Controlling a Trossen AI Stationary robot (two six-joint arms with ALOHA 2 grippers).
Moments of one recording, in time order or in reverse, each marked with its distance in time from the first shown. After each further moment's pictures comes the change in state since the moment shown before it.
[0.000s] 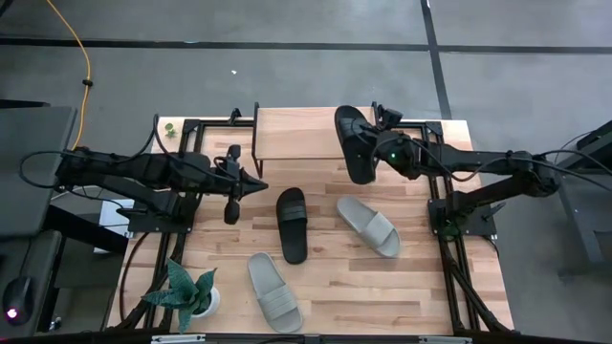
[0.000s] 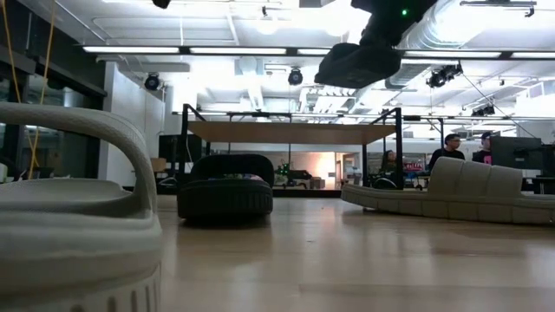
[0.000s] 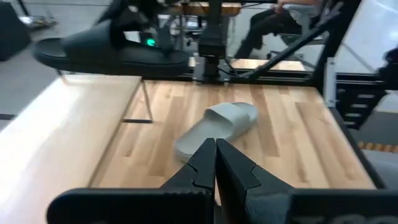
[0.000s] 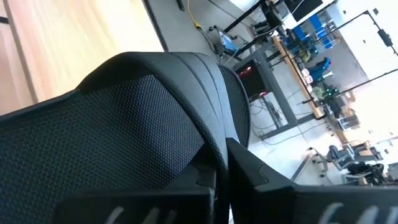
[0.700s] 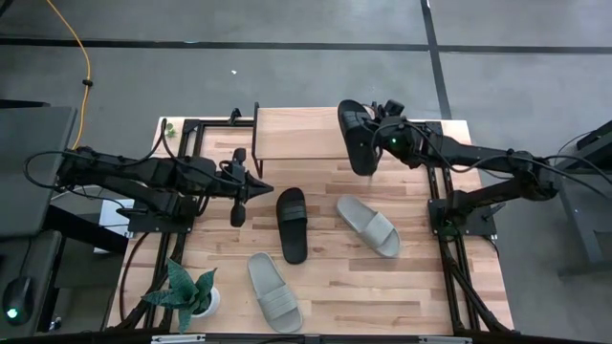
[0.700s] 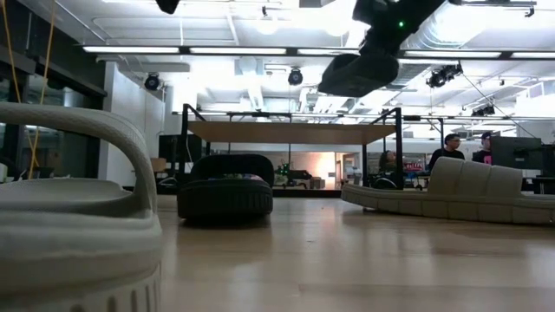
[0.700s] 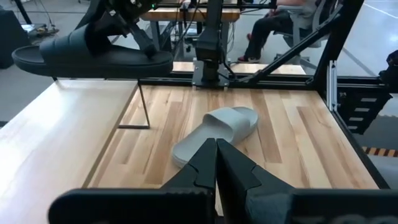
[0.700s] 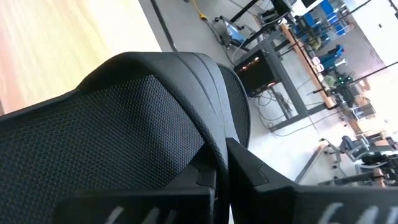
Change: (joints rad) left arm 0.000 0.025 -0.053 0.113 -0.016 0.017; right arm -0.139 0.000 0.000 0.000 -0.136 -0.013
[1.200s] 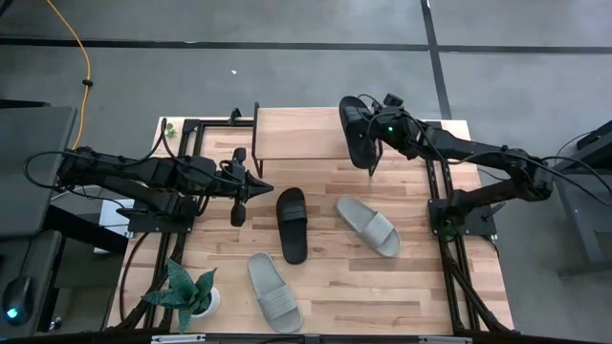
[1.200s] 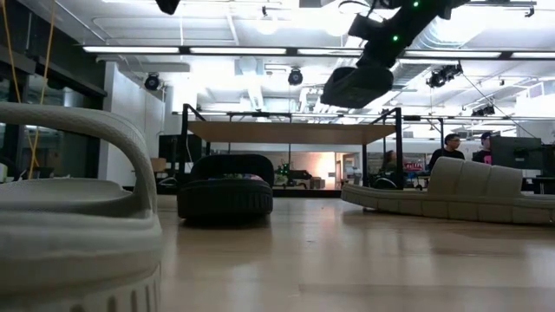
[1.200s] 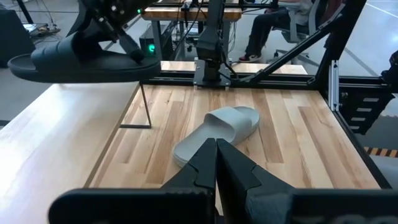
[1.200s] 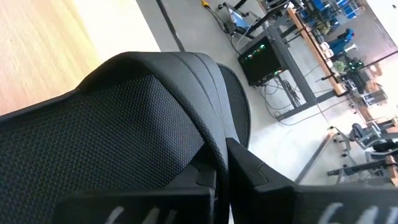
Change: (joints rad) left arm 0.000 0.000 0.000 -0.001 0.000 0.000; right arm -0.113 0.049 0.000 0.027 -0.098 -0.004
